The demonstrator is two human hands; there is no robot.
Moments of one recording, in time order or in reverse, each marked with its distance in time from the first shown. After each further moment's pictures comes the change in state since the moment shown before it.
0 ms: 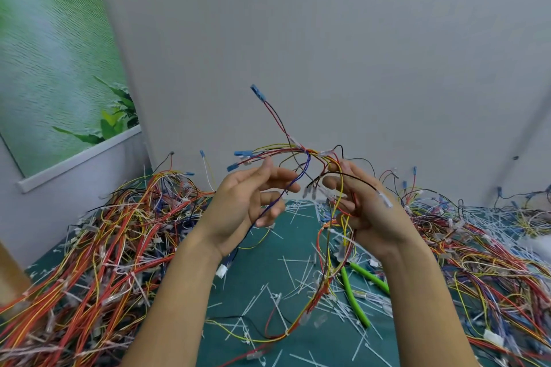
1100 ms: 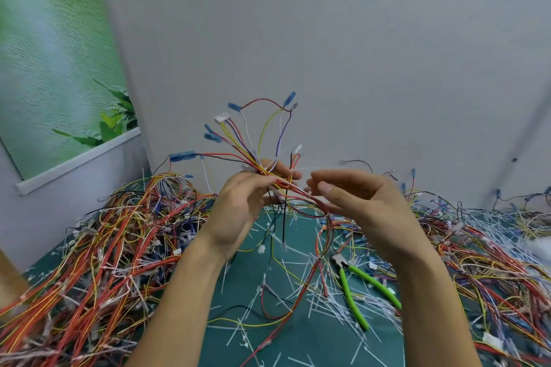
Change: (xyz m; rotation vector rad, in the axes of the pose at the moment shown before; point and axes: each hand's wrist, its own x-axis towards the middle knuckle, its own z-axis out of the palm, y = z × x) left_hand 0.002 -0.004 0.007 0.044 0.095 0.159; right_hand -0.019 -0.013 0.004 -0.439 -0.109 -0.279
